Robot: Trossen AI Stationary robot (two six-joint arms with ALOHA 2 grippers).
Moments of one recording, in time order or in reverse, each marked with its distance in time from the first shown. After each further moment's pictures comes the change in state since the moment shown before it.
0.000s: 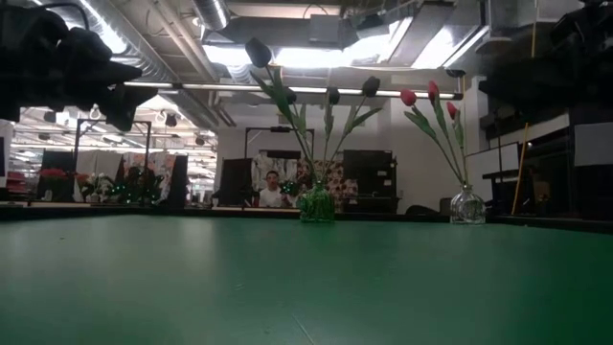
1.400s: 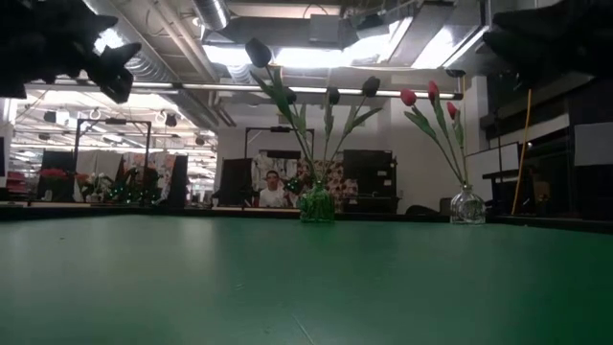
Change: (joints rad) left arm 0.047 0.000 0.086 0.133 0.196 -0.257; right arm 0.000 0.037 0.008 0.365 0.060 -0.091
